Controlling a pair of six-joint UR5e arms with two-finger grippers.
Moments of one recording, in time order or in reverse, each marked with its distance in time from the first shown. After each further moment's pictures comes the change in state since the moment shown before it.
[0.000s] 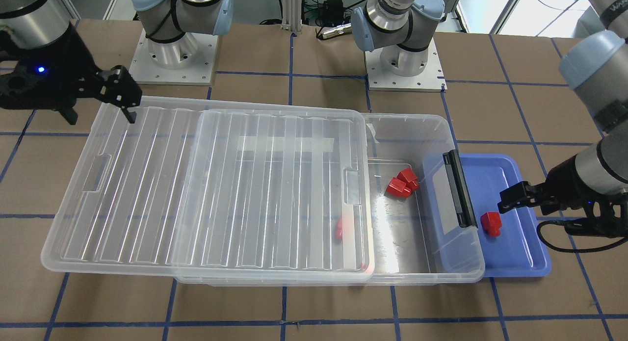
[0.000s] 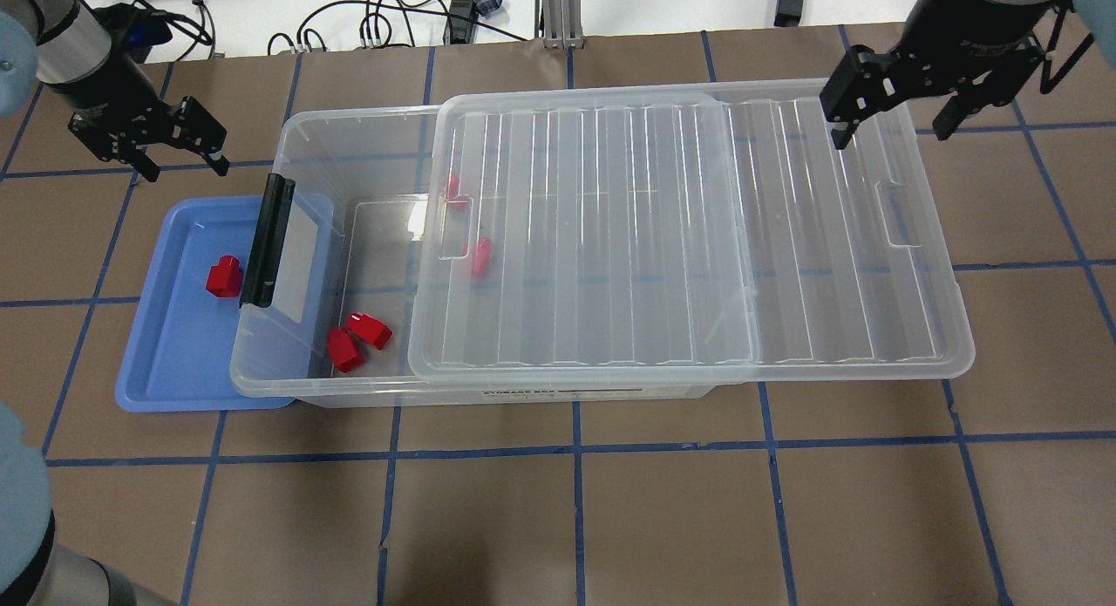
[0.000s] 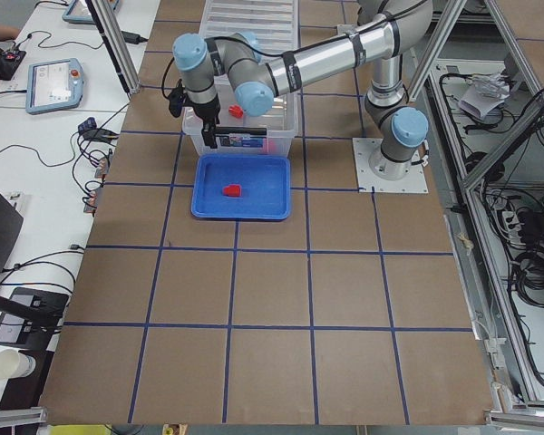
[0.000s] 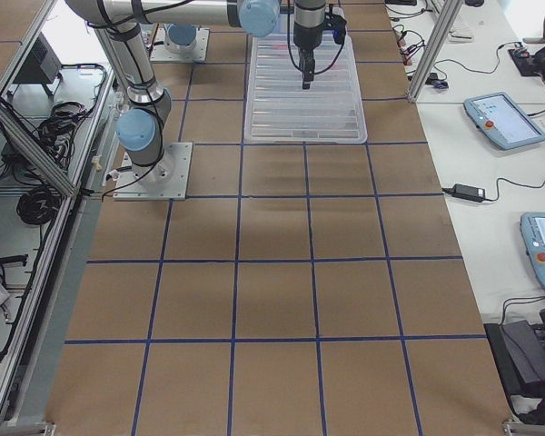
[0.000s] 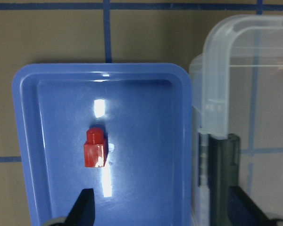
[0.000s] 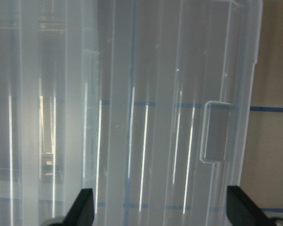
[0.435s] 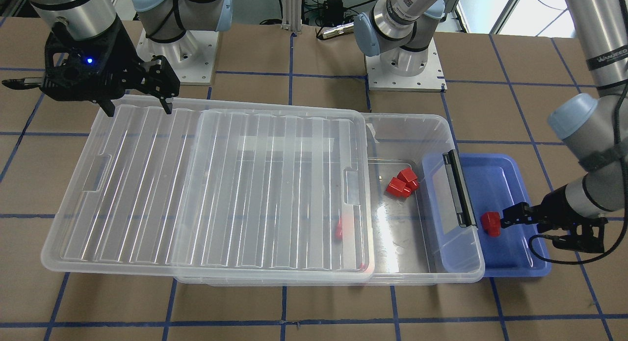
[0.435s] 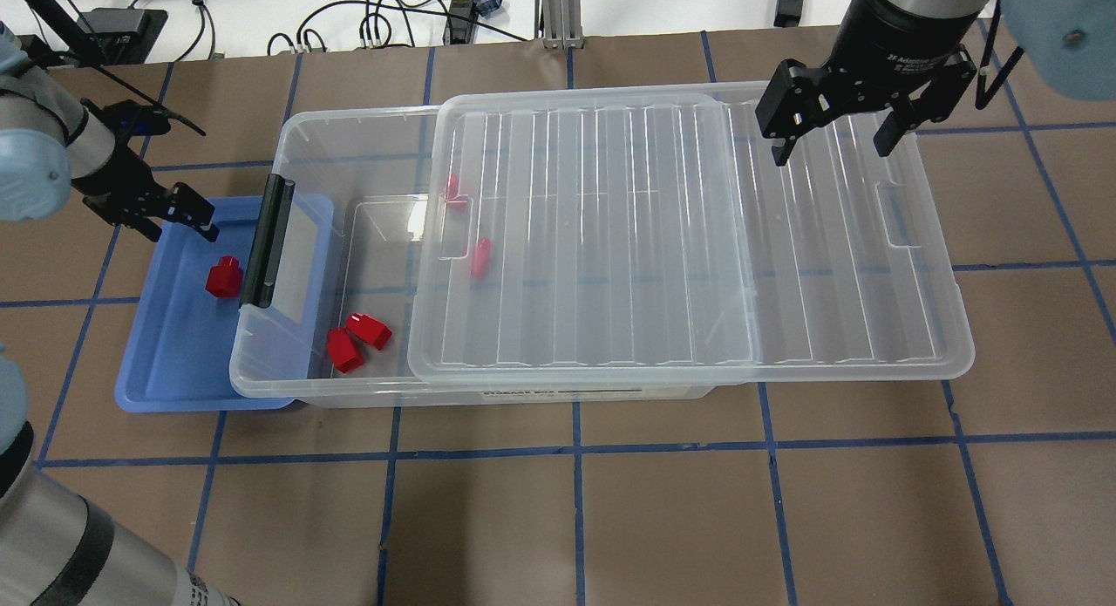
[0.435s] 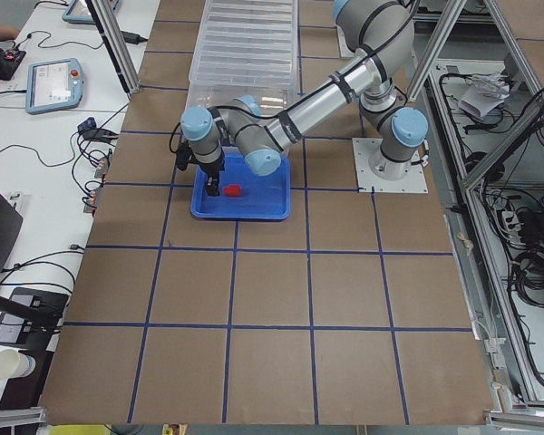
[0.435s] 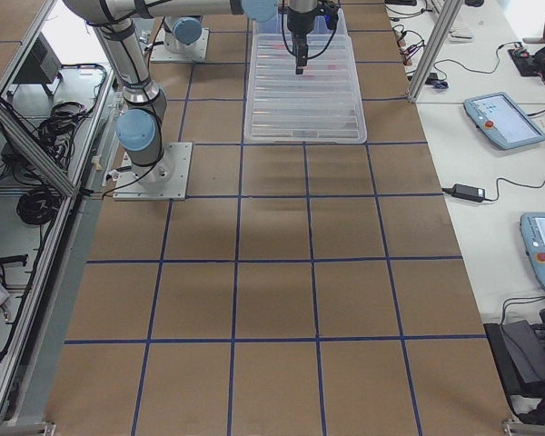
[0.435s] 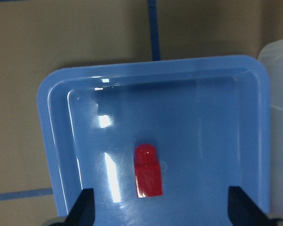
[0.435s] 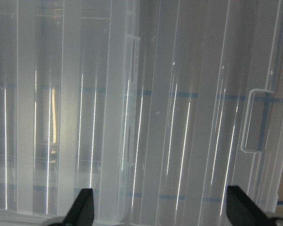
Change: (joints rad) left arm 0.106 -0.105 -0.191 0.299 -0.006 0.183; right arm 0.063 0.000 0.014 0.014 0.013 0.056
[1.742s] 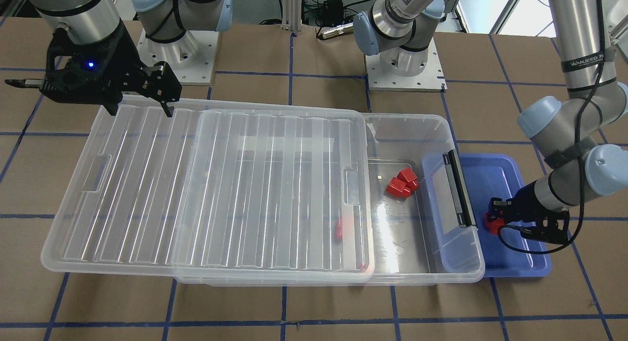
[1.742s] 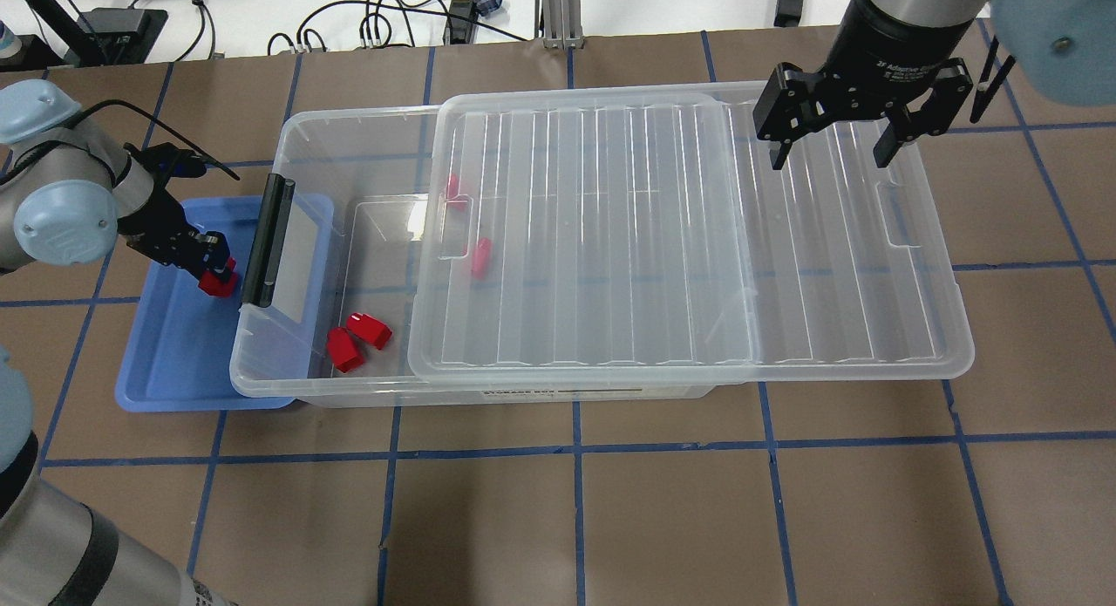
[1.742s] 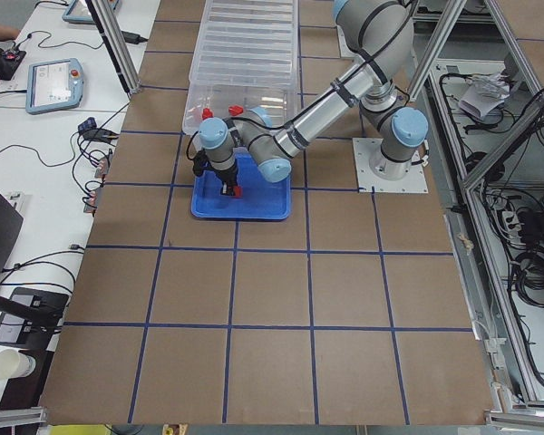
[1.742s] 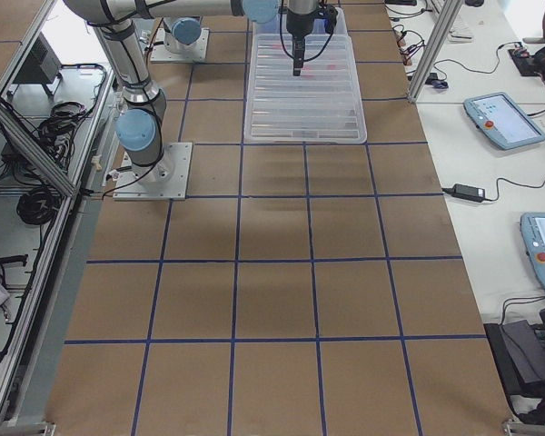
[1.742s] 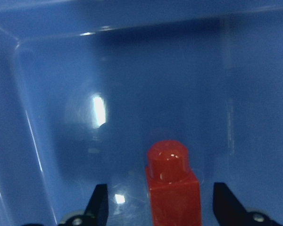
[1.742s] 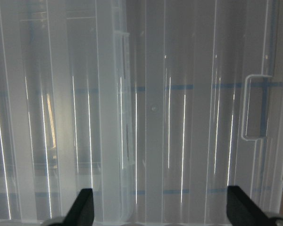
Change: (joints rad) left arm -0.034 0.038 -0.086 0.012 0.049 0.011; right arm 0.001 0.001 0.006 0.007 -0.012 0.092
